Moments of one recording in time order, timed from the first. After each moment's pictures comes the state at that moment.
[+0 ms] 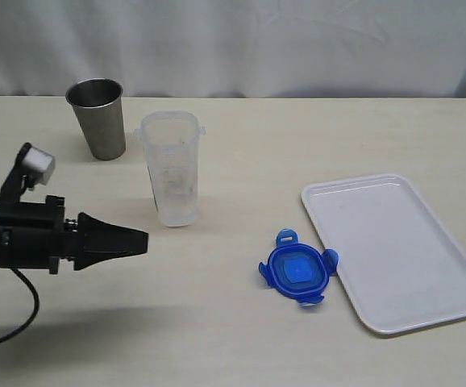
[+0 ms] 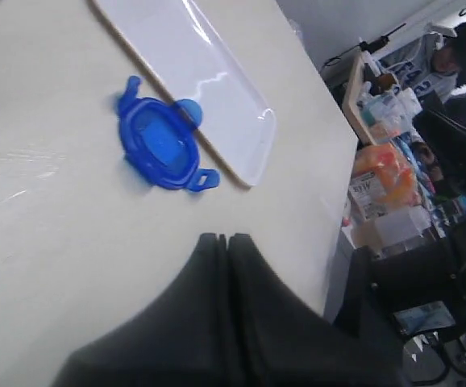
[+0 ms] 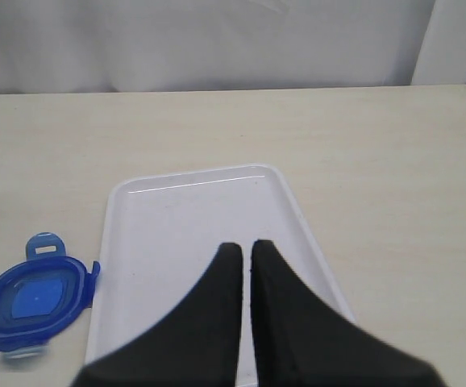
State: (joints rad) left arm -0.05 1.79 -0.54 1.49 -1.18 -1.33; right arm 0.00 0.00 0.00 0.02 0.35 0.00
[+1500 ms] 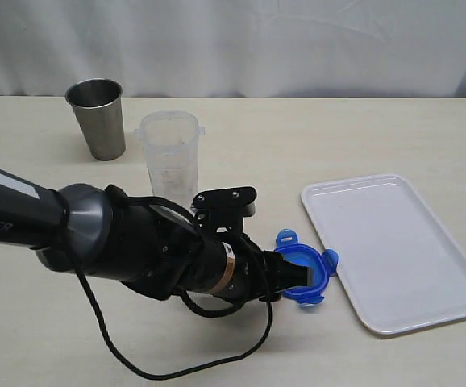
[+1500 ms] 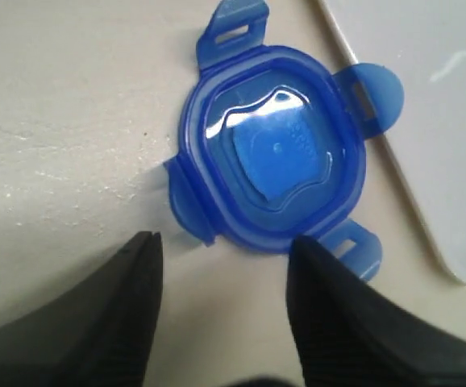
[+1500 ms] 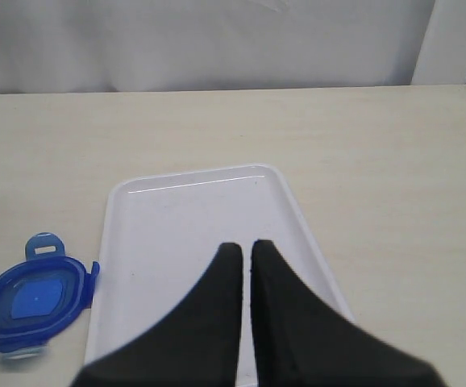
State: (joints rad) left arm -0.92 2.00 -0.98 1.37 -0.03 -2.08; right arm 0.00 0.00 0.00 0.02 0.35 0.00
